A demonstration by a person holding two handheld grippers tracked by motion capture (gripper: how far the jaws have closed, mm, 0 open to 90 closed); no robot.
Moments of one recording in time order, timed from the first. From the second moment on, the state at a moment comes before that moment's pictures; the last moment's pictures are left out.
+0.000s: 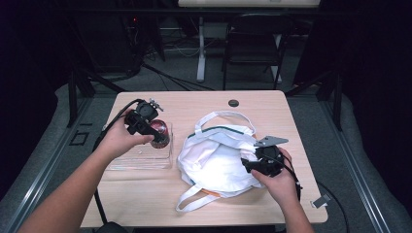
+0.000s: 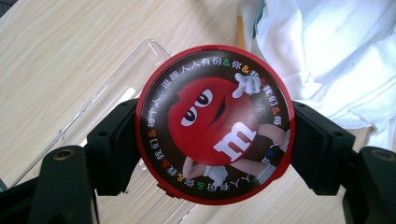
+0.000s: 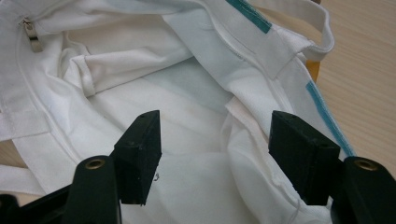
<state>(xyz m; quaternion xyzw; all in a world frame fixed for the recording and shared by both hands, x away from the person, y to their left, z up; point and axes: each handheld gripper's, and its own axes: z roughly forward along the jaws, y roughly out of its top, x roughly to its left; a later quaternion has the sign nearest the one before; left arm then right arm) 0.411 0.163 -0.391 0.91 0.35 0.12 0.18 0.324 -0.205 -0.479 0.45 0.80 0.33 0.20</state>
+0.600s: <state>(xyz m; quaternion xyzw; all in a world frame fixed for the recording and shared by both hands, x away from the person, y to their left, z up) 0.421 0.171 -0.406 0.91 0.35 0.11 0.17 0.325 -0.204 -0.480 0.45 0.80 0.33 0.20</state>
